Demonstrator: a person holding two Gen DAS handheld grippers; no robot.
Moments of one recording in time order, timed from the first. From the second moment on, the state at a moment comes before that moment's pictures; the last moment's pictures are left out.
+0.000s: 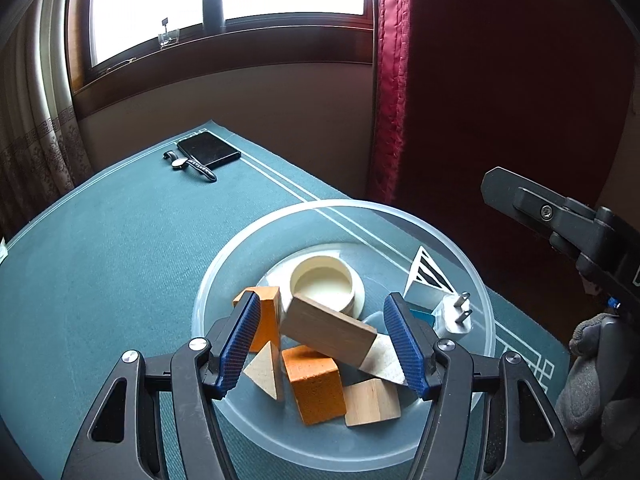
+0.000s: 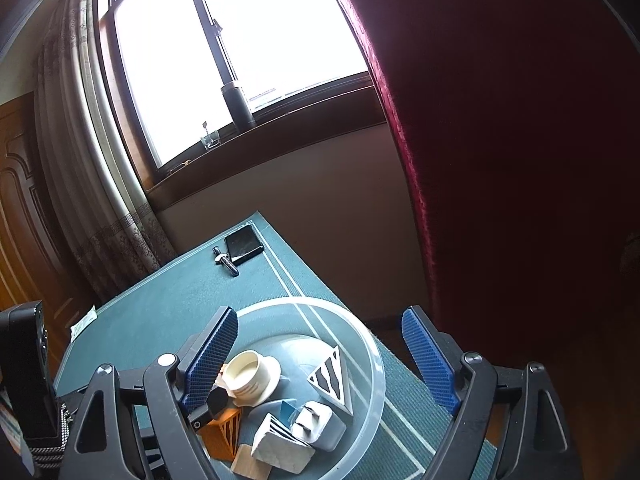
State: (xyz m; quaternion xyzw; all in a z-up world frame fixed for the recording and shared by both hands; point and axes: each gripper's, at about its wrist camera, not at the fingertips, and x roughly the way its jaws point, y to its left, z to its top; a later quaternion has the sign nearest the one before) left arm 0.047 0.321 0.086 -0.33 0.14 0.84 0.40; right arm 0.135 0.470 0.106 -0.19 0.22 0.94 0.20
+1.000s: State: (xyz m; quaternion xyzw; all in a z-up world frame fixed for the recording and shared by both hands) left arm 0.051 0.257 0.110 -0.29 0.13 0.90 0.30; right arm 0.139 0.467 0.101 -0.20 0.20 0.94 0.21
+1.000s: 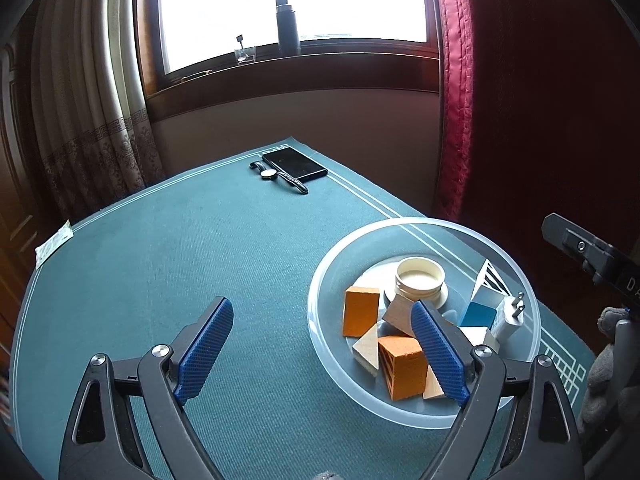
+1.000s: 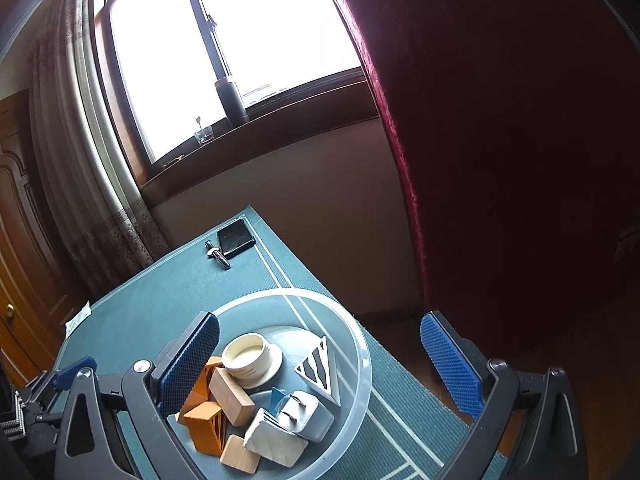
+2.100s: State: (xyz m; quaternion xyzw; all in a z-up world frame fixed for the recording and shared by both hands) left arm 0.095 0.213 0.127 -0.22 0.14 0.94 0.20; right arm 0.161 0.392 0.080 -0.27 0.02 0.95 0.18
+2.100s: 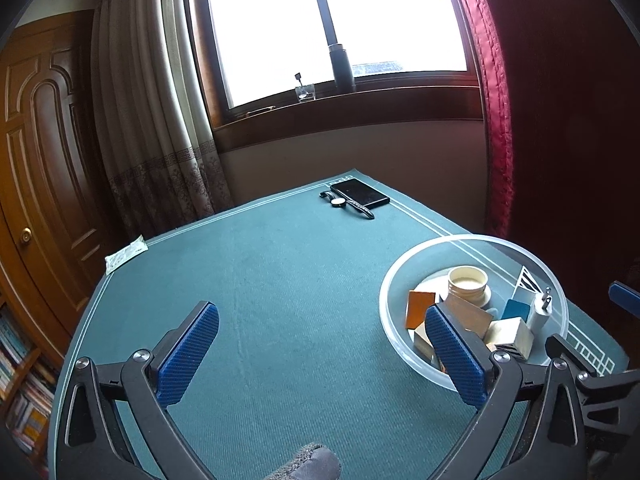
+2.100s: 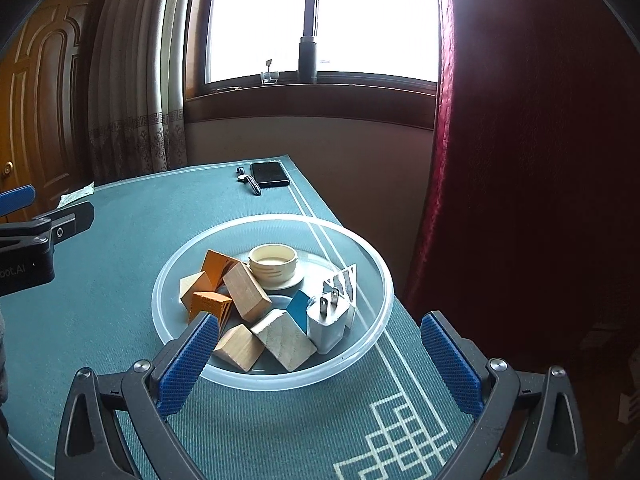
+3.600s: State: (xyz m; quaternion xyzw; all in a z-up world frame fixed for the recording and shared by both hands) left arm 0.093 0.239 0.089 -0.27 0.19 0.92 0.22; right arm 0.154 0.387 0.061 -0.30 0.01 0.94 0.17
